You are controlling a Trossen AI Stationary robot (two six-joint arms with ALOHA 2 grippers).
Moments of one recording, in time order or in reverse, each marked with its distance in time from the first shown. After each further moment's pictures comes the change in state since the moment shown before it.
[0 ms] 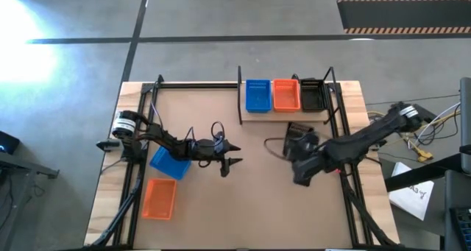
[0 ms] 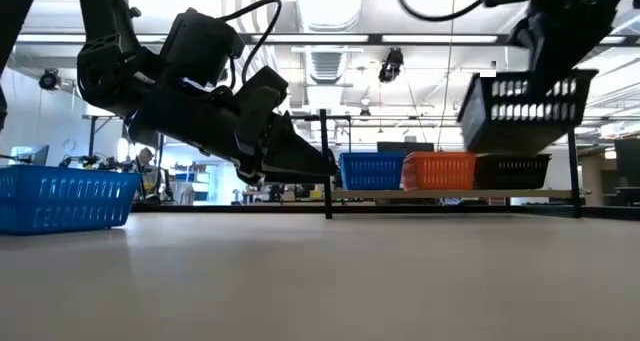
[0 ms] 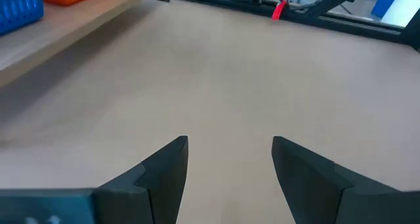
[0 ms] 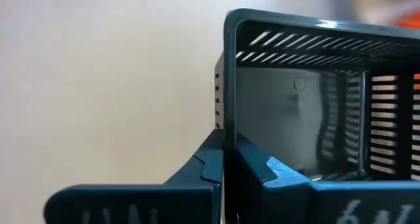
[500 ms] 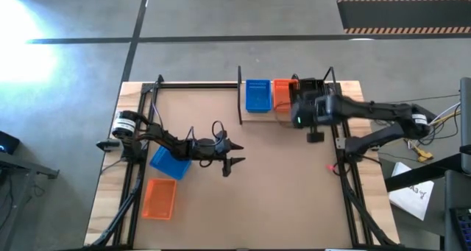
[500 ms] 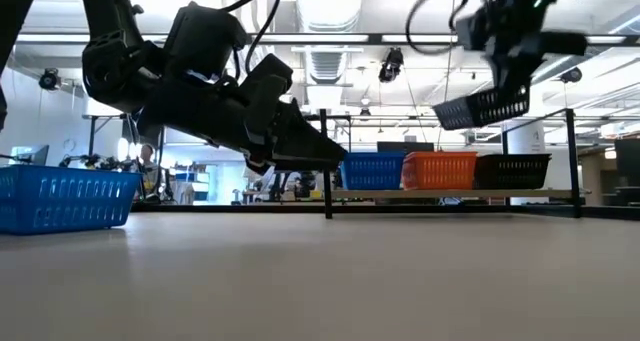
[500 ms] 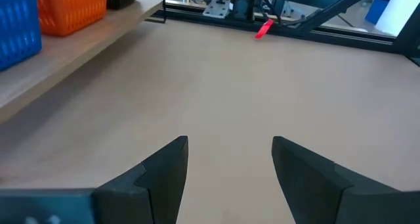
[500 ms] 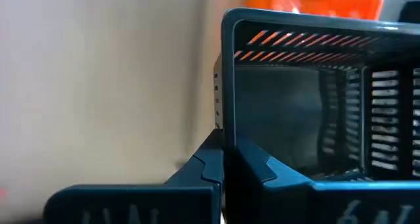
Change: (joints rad) left arm -0.002 0.000 0.028 0.023 0.000 0.049; right arm -0.593 -0.074 0.096 -0.220 0.065 -0.949
